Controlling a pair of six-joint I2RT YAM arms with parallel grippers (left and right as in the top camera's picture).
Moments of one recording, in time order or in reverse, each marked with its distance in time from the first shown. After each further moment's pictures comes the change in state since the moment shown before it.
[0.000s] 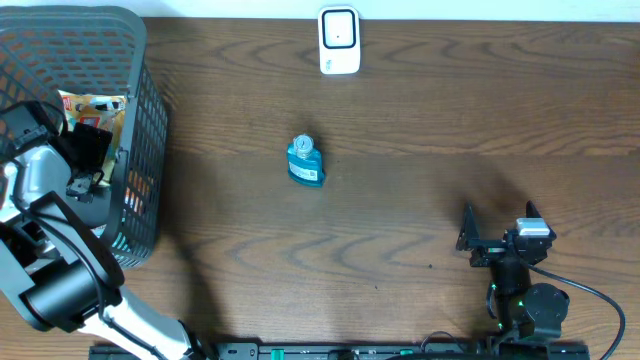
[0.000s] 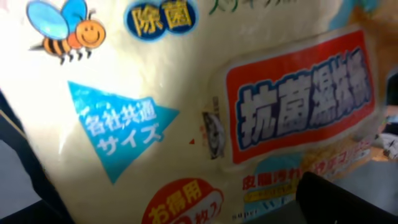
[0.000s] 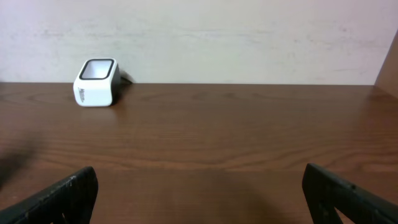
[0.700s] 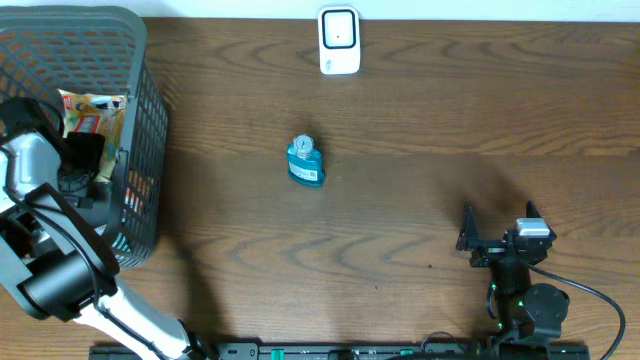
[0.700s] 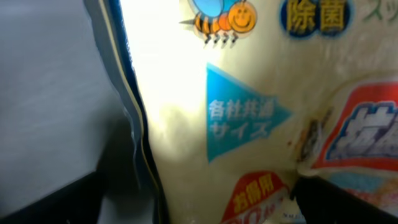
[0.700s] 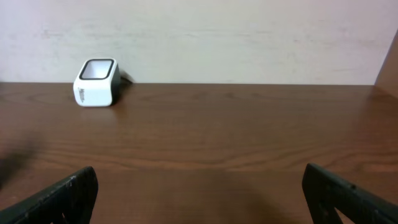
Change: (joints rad) left arm 0.008 0.059 0.131 -0.222 -0.061 -0.150; right arm 0.000 0.000 0.000 0.000 0.000 0.000
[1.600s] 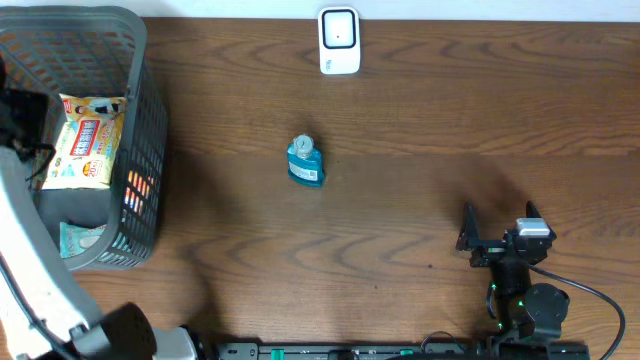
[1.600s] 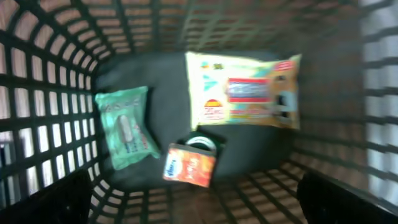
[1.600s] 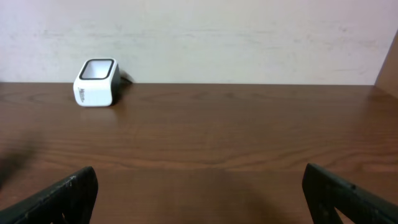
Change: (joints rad) left arm -0.097 -0.388 0.519 -0.729 -0.277 -0.112; right arm 0.000 0.000 0.000 0.000 0.000 0.000
